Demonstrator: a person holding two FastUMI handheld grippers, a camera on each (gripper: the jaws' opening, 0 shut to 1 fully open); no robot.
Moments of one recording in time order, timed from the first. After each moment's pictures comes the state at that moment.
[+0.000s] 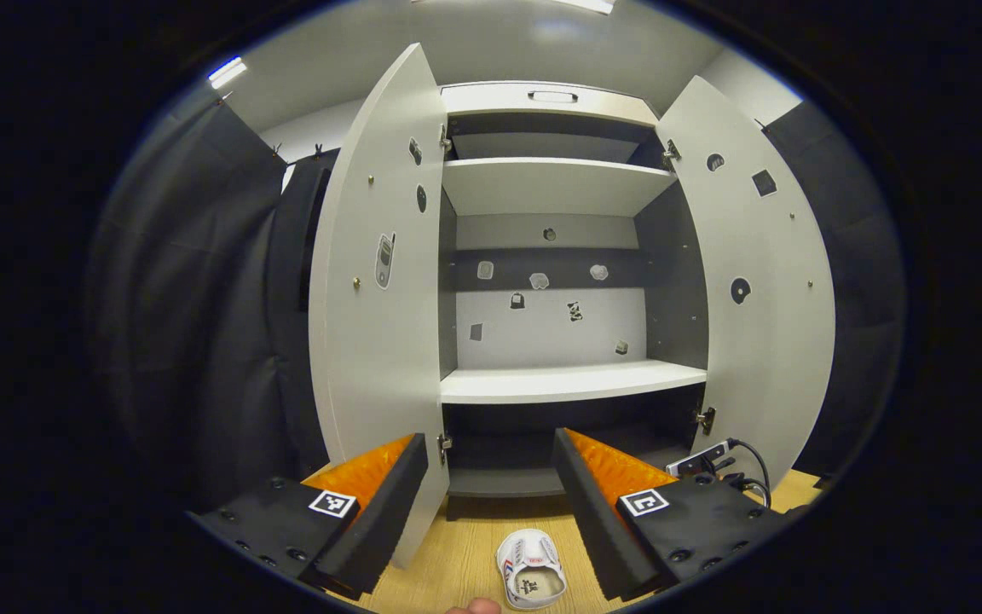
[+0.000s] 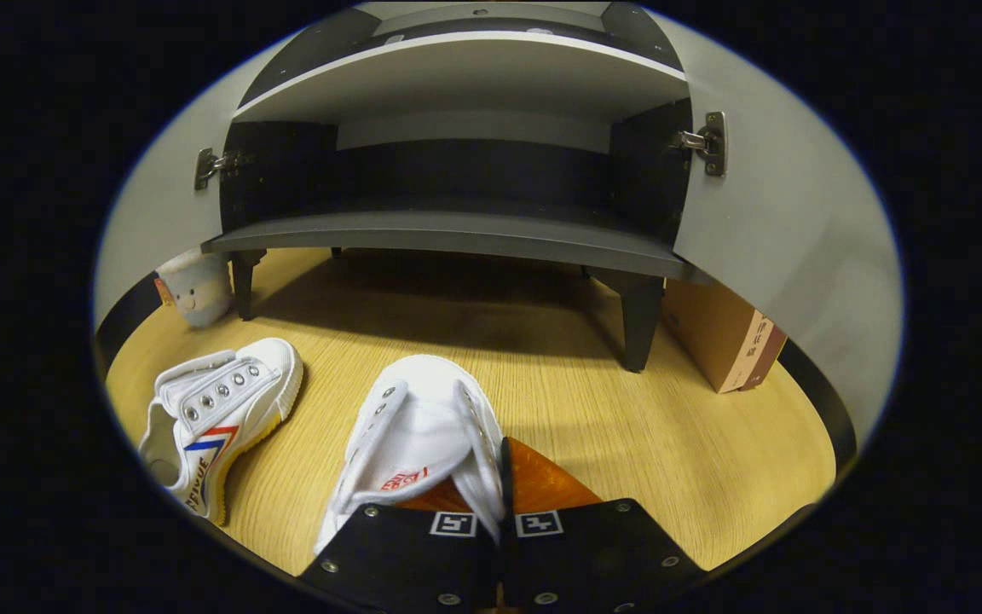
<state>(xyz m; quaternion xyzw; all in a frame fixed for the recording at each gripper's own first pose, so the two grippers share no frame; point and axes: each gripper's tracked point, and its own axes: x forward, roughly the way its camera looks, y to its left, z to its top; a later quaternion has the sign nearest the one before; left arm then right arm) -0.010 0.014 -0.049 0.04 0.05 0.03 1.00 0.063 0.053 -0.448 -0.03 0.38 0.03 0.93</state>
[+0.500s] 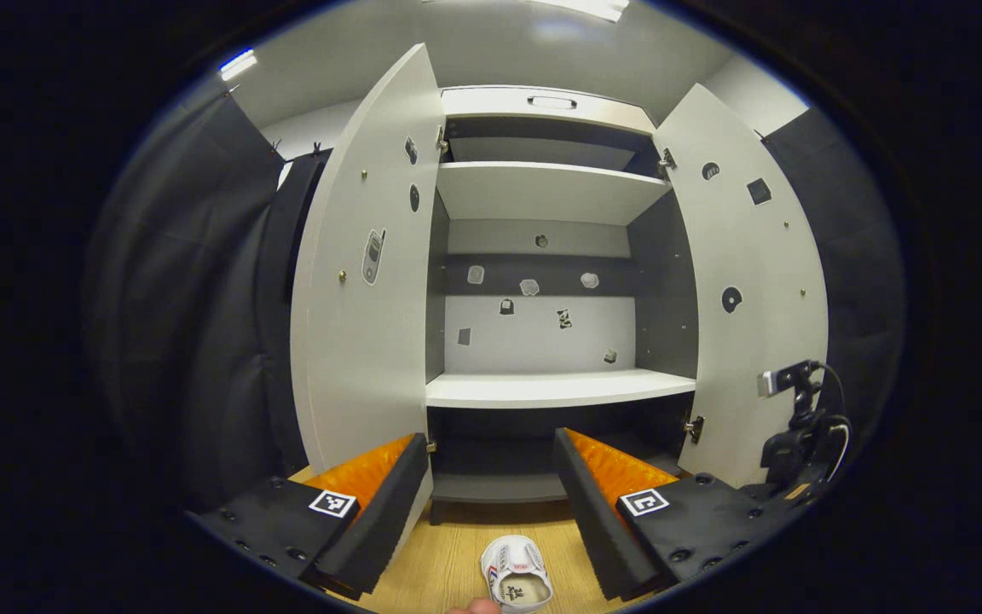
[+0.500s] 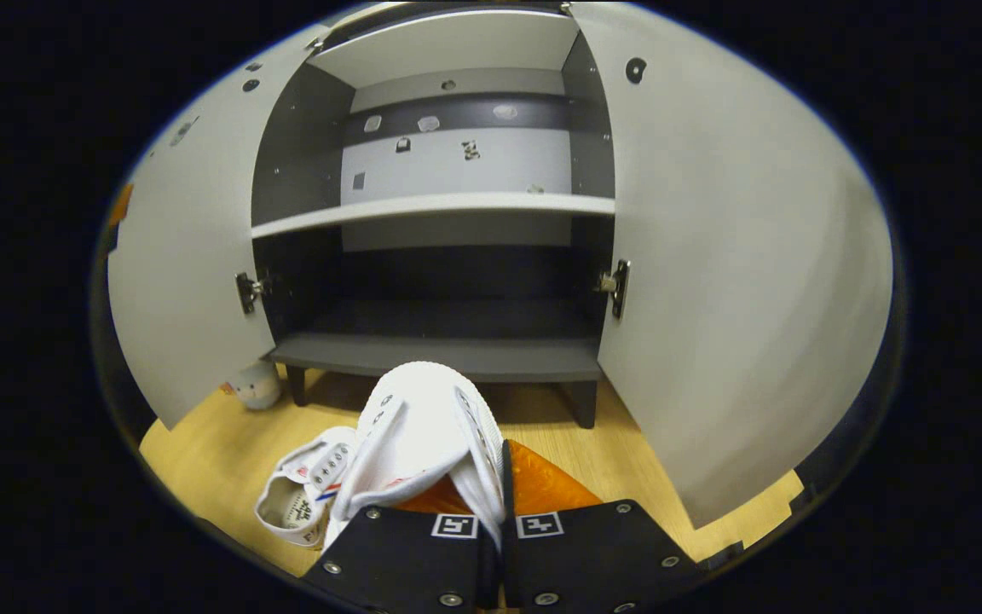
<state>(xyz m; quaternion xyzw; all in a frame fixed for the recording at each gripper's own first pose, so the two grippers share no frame) -0.003 0.004 -0.049 0.02 0.04 0.01 1.00 0.046 0.050 -0.258 0.01 0.26 0.02 0.96</state>
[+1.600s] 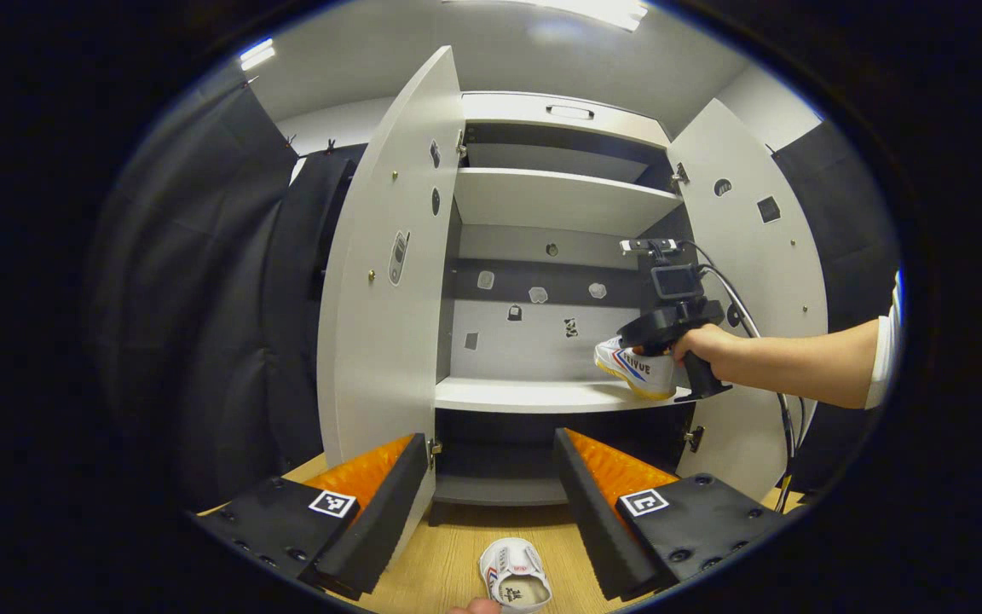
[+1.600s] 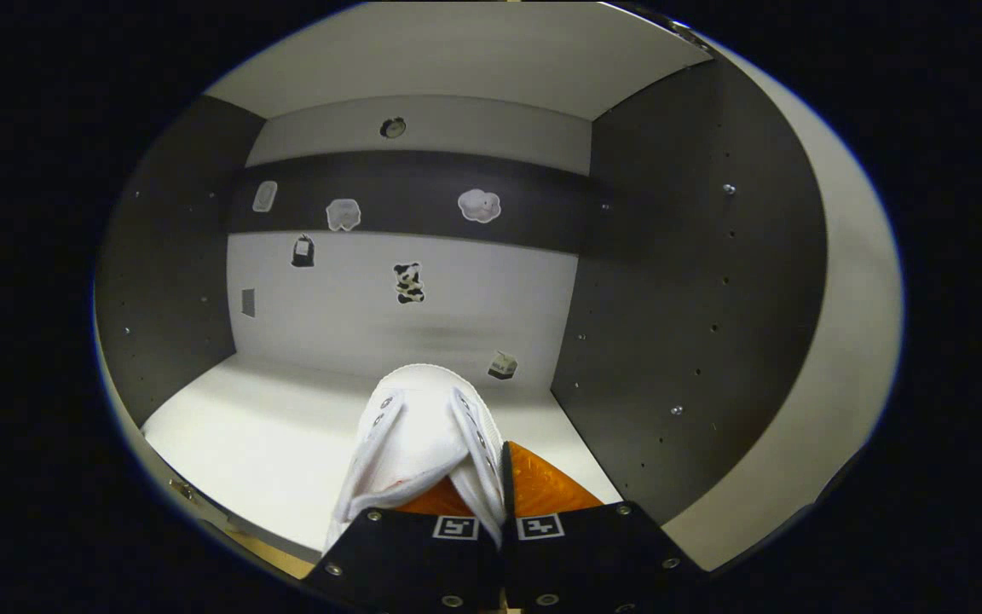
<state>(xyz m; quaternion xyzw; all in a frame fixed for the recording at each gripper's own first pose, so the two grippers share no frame) -0.010 0.025 -0.046 0.01 0.03 0.02 1.00 0.365 0.013 -0.115 -0.08 0.26 -0.08 0.96</state>
